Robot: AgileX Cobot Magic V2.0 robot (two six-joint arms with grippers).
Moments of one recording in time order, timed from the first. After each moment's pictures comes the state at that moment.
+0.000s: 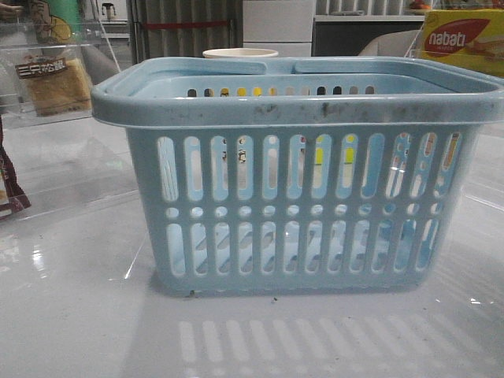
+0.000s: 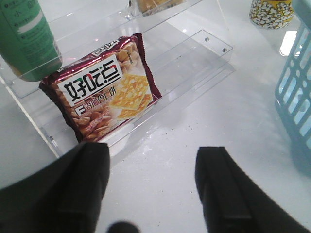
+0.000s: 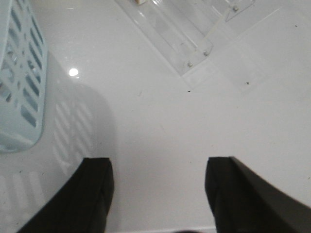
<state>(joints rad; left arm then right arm) -0.06 0.67 -0.56 -0.01 0.54 0.08 -0.09 0.80 -0.66 -0.05 0.71 0.08</state>
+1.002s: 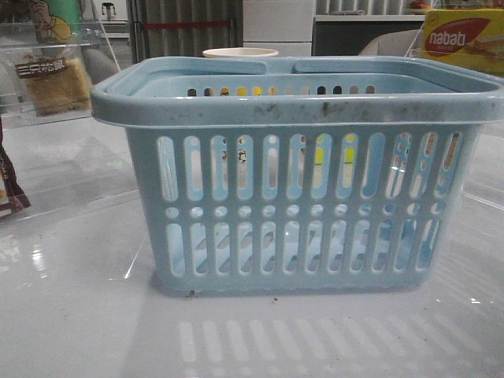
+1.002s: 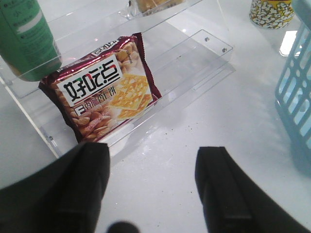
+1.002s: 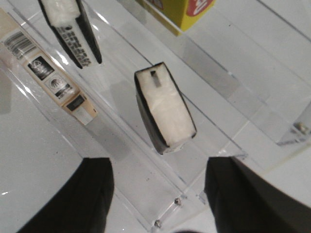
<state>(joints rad) -0.06 0.67 -0.56 -0.01 0.54 0.08 -0.20 1.70 -1.38 -0.05 0.64 0.08</state>
